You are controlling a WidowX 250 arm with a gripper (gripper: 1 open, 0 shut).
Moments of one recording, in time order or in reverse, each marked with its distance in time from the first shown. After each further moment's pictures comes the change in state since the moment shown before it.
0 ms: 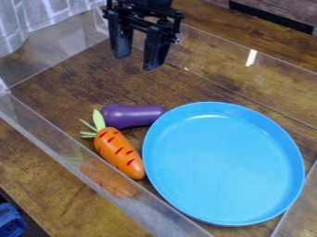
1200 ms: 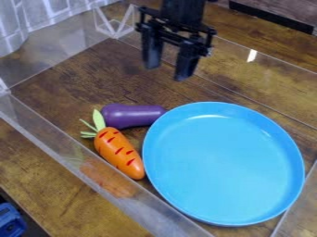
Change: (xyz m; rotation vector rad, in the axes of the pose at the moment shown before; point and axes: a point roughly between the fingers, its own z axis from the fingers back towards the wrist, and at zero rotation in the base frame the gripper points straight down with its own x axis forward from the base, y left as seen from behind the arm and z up) arm 0.044 -0.020 -0.011 0.001 0.024 0.014
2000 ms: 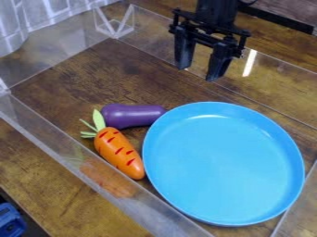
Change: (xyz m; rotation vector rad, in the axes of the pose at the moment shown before) arm 0.024 -0.018 -0.003 -0.007 -0.028 0.003
